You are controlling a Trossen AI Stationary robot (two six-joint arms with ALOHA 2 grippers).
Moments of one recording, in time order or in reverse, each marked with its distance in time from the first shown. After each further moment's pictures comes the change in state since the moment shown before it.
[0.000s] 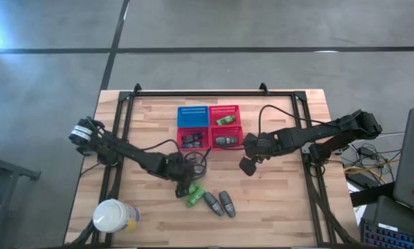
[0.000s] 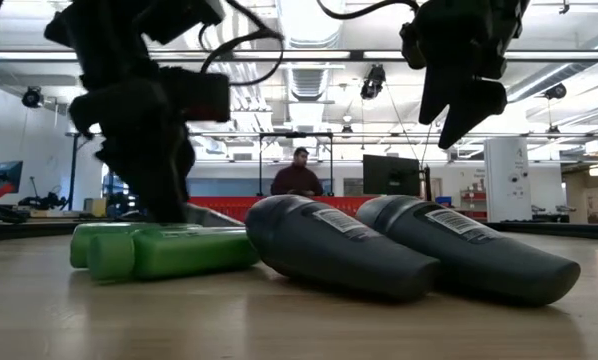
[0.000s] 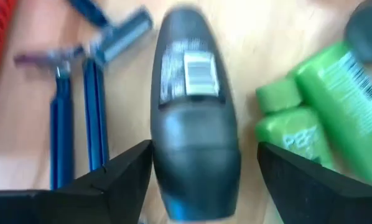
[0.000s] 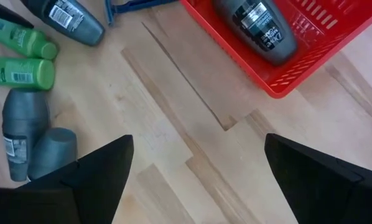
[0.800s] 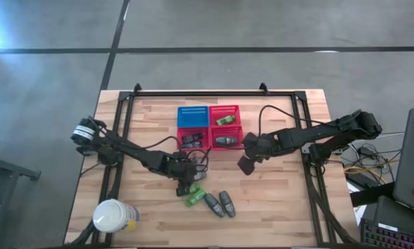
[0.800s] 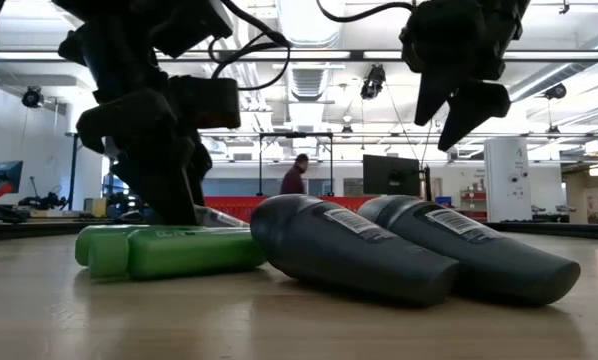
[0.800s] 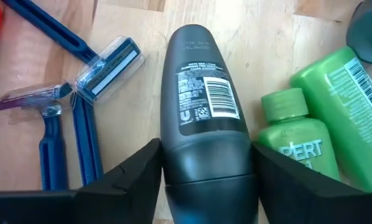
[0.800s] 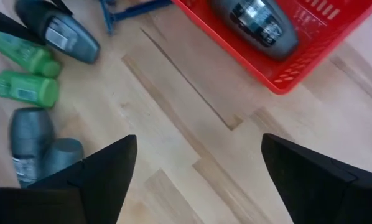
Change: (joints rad) left arm 0.037 0.024 -0.033 0.102 0.050 0.128; right arm 0.000 0.000 -0.013 0.034 0.000 0.074
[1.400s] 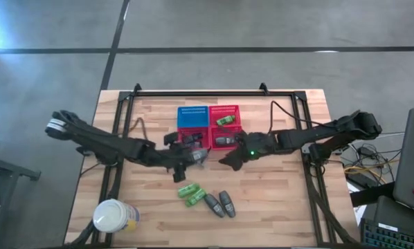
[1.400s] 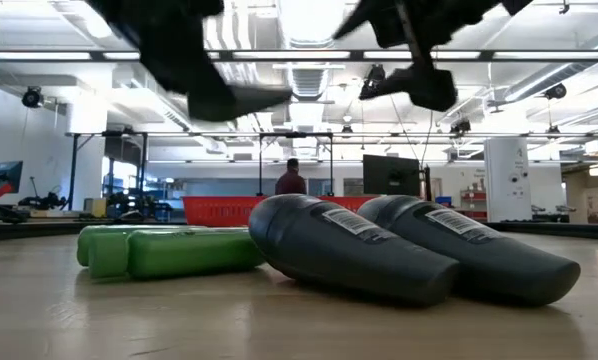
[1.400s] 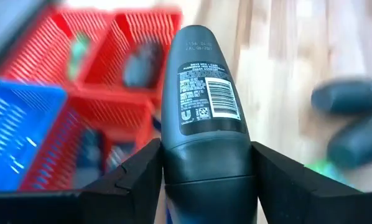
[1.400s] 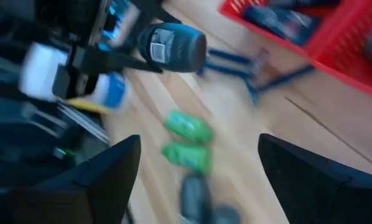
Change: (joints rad) left arm 0.000 -0.362 0.004 -0.030 -0.300 0.100; right arm -0.022 0.000 -0.077 0.610 -0.115 0.191
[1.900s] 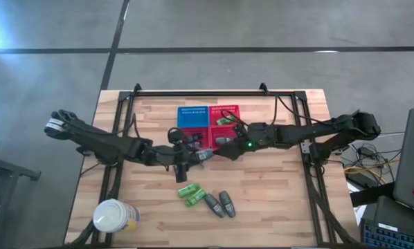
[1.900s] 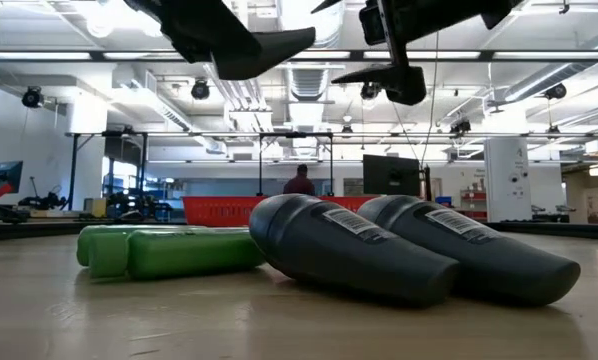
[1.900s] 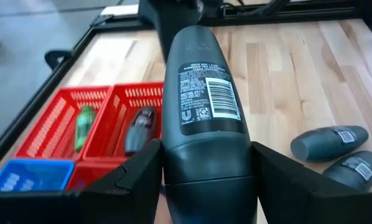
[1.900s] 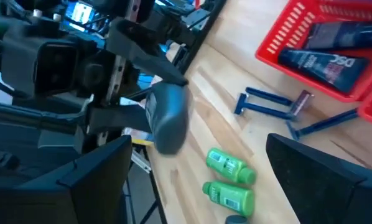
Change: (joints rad) left arm -0.002 -0.018 0.033 0.152 0.010 0.177; right arm -0.084 0.008 -0.017 0.204 -0.078 0.035
